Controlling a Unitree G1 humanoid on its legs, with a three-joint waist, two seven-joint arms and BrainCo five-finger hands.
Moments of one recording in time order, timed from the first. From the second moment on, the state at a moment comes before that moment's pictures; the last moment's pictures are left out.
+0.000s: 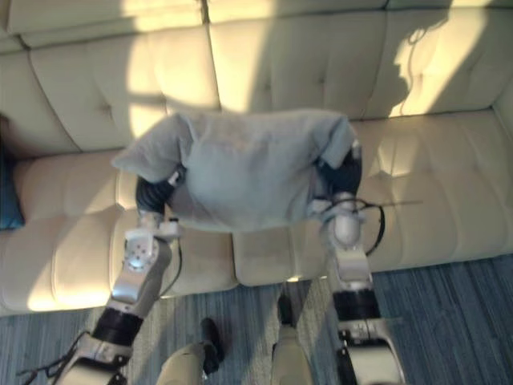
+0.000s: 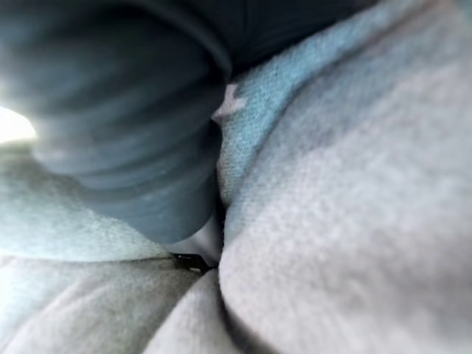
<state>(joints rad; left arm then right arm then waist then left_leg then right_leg) -0.48 0.21 -0.14 0.13 -0.29 -0.25 0.37 -0.64 -0.28 -0.02 0.23 0.26 -0.19 -0.26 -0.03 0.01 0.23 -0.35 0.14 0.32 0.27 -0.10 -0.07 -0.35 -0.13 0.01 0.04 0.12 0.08</state>
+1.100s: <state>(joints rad) -1.37 0.40 -0.09 0.67 -0.33 -0.27 0.48 -1.47 -0.40 -0.08 0.75 0.29 -0.23 -0.42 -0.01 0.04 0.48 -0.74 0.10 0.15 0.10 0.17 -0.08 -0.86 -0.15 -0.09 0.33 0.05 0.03</state>
